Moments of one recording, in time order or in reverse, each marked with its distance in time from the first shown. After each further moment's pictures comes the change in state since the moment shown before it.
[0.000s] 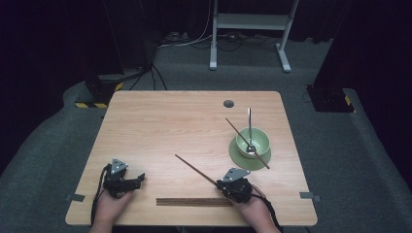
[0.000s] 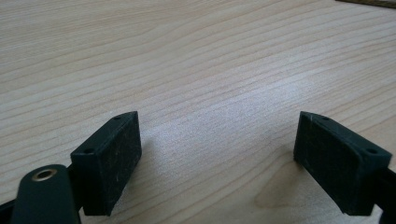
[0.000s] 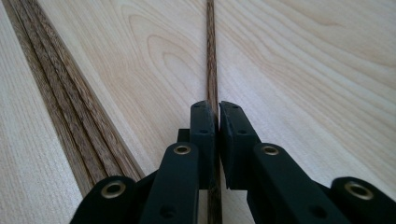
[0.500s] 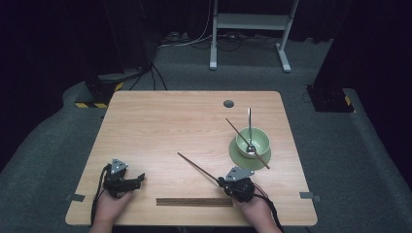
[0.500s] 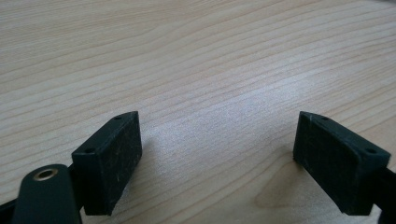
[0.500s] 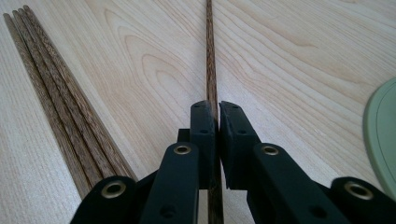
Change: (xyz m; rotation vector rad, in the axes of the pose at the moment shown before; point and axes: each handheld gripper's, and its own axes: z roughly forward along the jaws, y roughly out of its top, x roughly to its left) left arm 0.000 0.000 0.000 0.000 0.000 0.000; right arm -0.001 0.003 -0.011 -0.049 -0.034 -0.002
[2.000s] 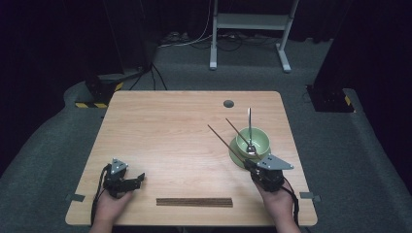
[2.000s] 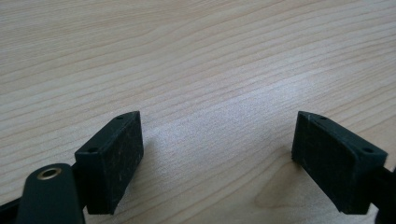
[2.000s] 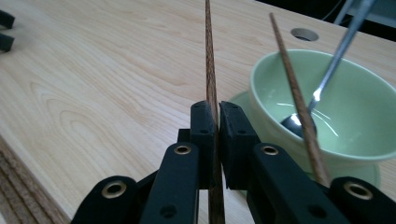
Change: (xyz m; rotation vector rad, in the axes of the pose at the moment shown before) left arm 0.000 0.000 0.000 -0.003 0.000 0.002; right arm -0.054 -0.007 -0.068 -0.188 -0.203 0.150
